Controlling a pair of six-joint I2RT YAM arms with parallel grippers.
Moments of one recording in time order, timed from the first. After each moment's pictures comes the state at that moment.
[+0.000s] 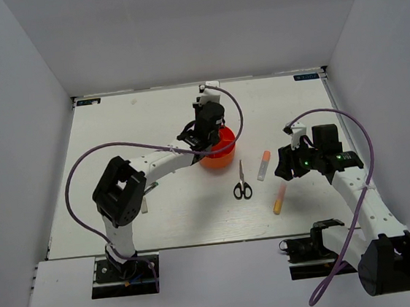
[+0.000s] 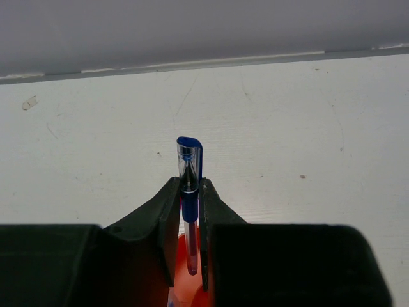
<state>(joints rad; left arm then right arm) -0.81 1.89 1.39 0.25 -0.77 -0.11 0.09 0.97 0.71 -0.64 -0.50 -0.22</state>
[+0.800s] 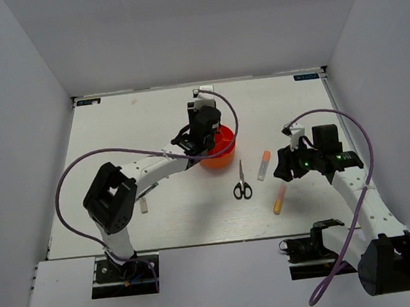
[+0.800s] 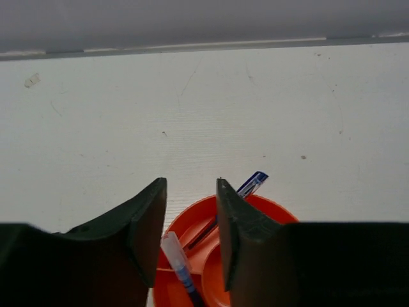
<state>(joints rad) -0.82 1.81 1.31 0.18 -0.77 -0.20 0.09 0.97 0.71 -0.64 -0.53 -0.25</state>
